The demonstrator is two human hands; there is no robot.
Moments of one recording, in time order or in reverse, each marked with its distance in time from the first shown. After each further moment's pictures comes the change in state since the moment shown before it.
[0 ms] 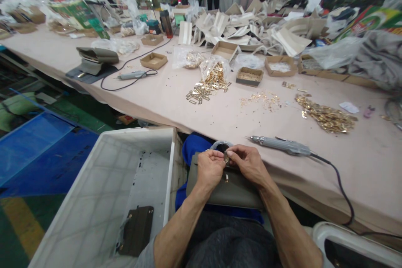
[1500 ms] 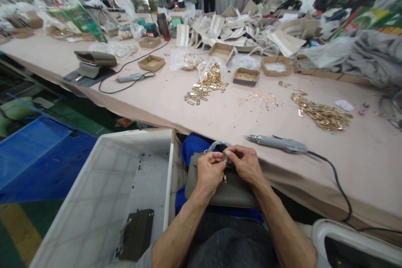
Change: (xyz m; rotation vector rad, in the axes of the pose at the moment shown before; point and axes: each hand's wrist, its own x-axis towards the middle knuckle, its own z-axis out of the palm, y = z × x) left_hand -0.010 -0.012 0.008 -0.197 -0.045 0.009; right_hand -0.004 0.011 0.010 -0.007 0.131 -0.023
